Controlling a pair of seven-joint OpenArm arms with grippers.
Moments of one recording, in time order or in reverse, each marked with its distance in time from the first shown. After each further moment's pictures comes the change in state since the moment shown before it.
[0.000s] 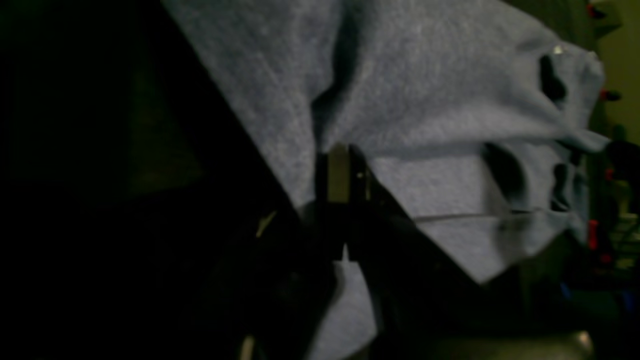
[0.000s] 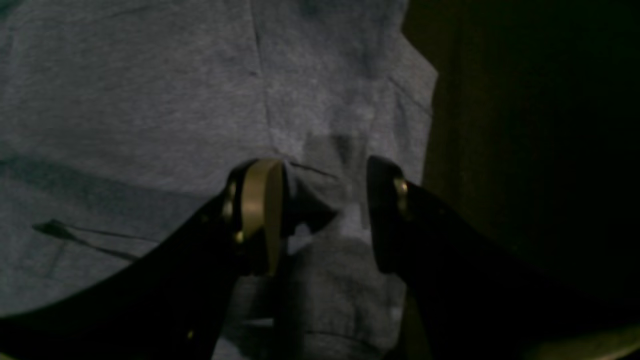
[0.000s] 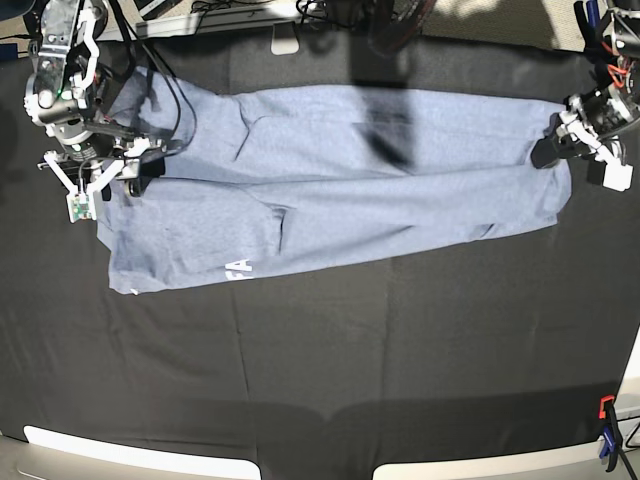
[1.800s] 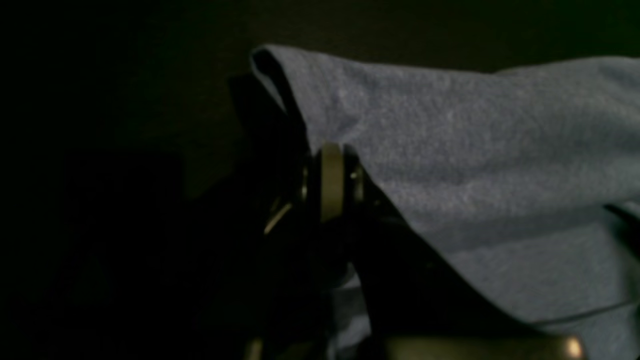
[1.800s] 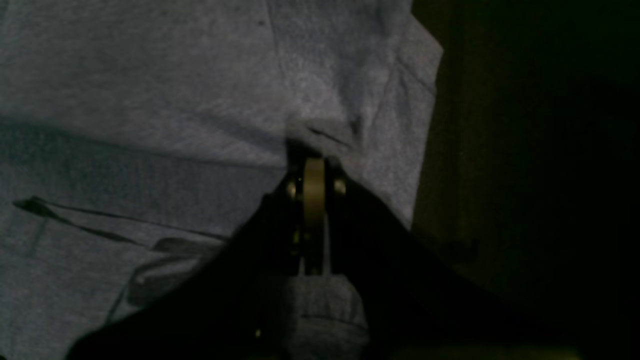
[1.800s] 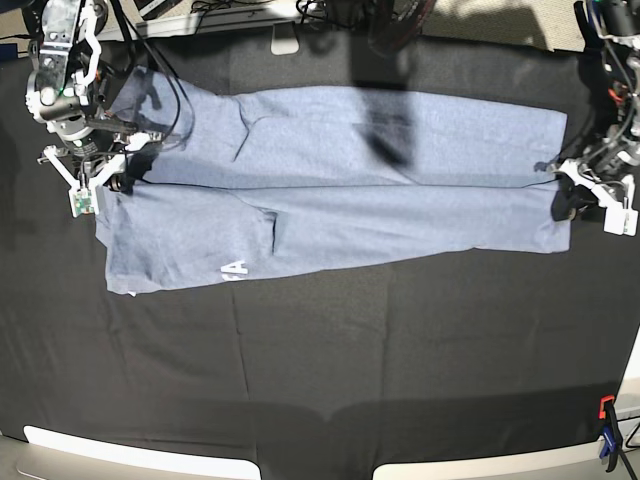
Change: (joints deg) left arm -6.4 0.9 2.3 4.7 28.9 1.9 -21.3; right arm -0.8 0.0 0.0 -0.2 -1.7 -0.2 -1.4
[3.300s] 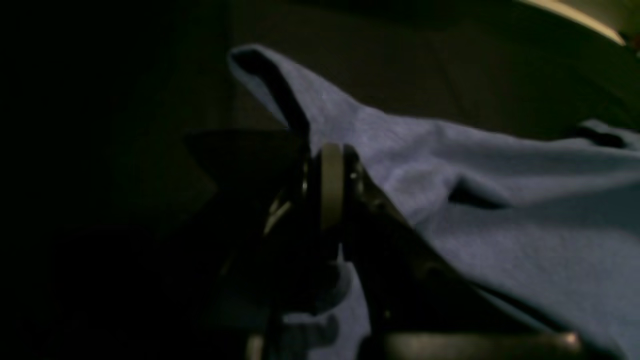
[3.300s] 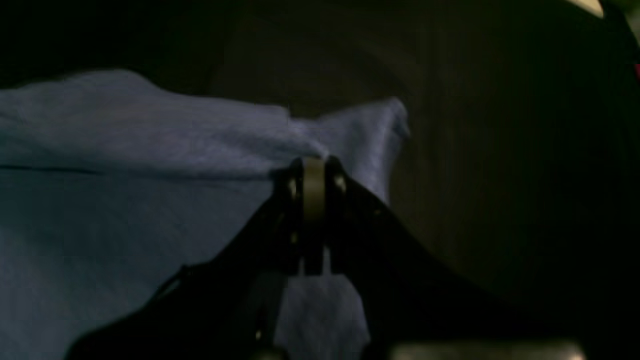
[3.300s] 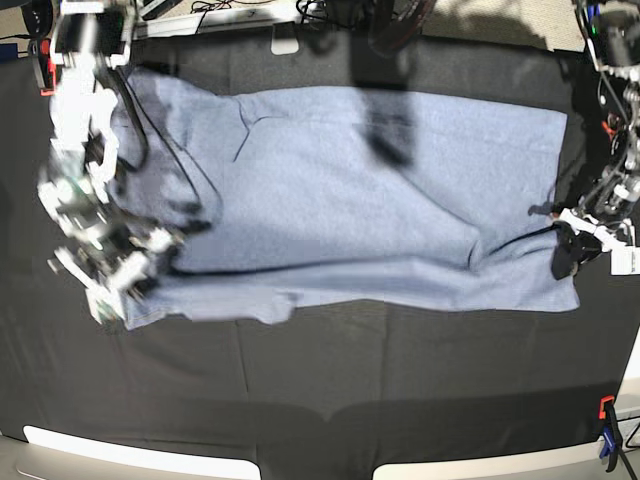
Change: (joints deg) left arm -6.3 2.0 3.3 -1.0 -0.4 0.4 -12.1; right arm 18.3 0.3 -7.1 -5.9 -5.6 0.0 3.6
